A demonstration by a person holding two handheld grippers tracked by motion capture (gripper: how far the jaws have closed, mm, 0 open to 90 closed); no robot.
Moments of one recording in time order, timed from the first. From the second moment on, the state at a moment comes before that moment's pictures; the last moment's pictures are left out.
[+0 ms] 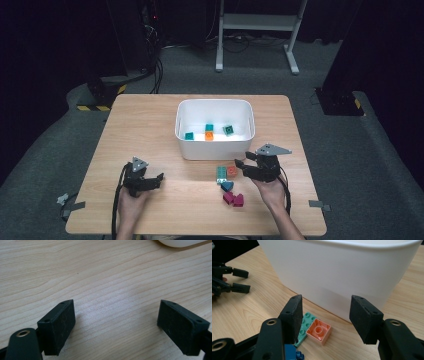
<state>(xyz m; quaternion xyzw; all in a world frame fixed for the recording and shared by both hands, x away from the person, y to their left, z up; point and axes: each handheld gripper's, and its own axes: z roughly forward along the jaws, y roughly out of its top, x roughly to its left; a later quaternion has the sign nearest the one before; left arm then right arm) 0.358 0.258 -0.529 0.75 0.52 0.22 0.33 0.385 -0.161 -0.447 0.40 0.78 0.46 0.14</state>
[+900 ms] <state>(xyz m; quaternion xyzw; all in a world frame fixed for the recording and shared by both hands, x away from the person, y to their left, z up) 0.358 0.258 -0.529 0.75 0.52 0.22 0.33 0.399 -0.138 -0.495 0.40 0.81 0.40 0.11</state>
